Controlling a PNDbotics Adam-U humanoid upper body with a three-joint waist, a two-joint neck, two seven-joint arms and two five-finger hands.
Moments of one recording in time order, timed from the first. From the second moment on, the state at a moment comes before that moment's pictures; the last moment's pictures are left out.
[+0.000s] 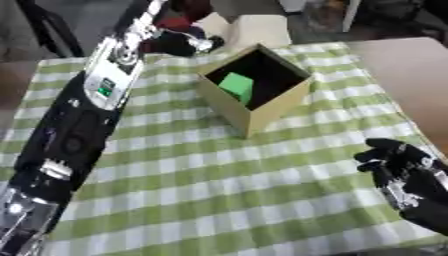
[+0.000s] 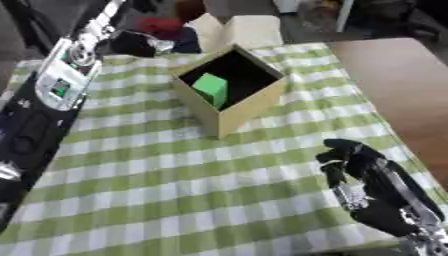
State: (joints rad) left arm -0.89 0.37 -0.14 -1.32 -0.35 0.02 -0.03; right arm -0.05 -0.26 0.06 -1.83 -0.04 -0.18 0.37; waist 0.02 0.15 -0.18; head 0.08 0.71
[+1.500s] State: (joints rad) left arm -0.34 0.39 0.06 -1.80 -0.11 0.09 0.16; right arm -0.04 -0.26 0.04 -1.83 -0.04 -0.19 0.36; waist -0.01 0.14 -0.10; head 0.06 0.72
